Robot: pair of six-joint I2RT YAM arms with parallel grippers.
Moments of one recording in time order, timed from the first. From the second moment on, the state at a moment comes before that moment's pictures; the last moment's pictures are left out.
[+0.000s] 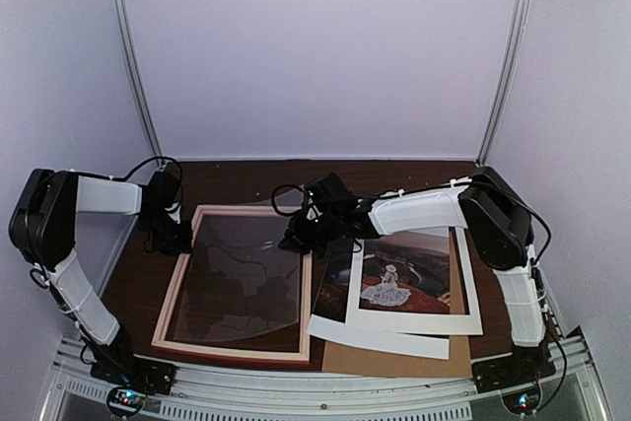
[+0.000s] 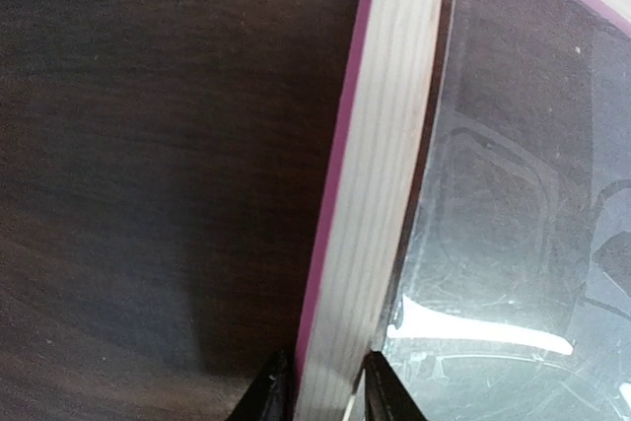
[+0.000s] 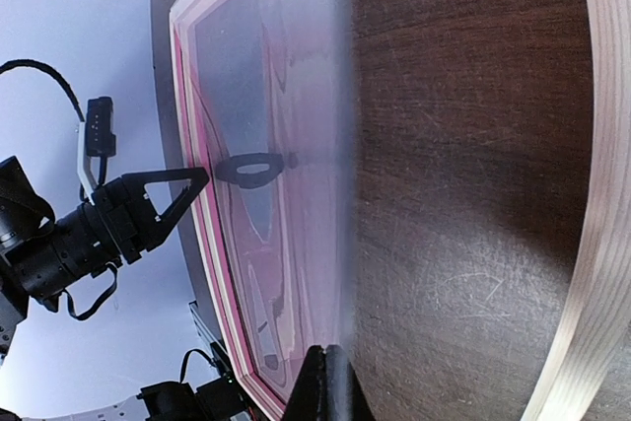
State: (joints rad) left arm -0.15 1.69 0.94 -0.50 0.02 -0.34; right arm 0.88 2.19 1.57 -0.06 -0.36 1.22
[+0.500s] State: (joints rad) left arm -0.15 1.72 0.96 -0.44 0.01 -0.36; right arm 0.84 2.20 1.61 -0.08 -0.40 1.20
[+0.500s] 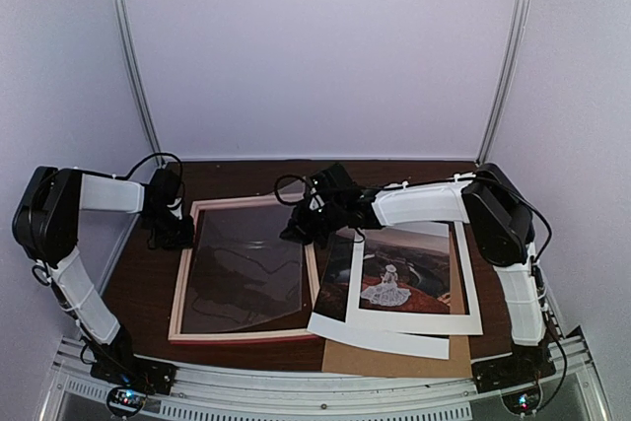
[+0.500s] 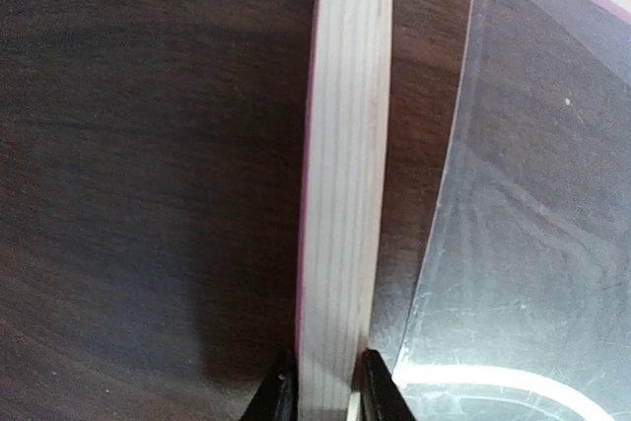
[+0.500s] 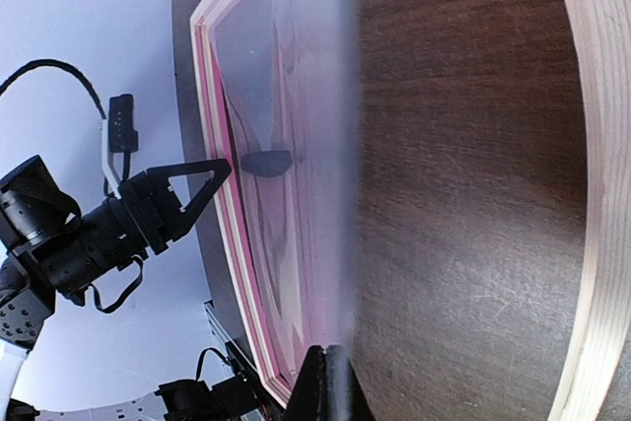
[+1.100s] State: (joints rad) left arm -0.15 1.67 0.97 -0.45 -0.04 -0.42; right arm 0.81 2.26 1.81 -0.17 -0.48 1.14
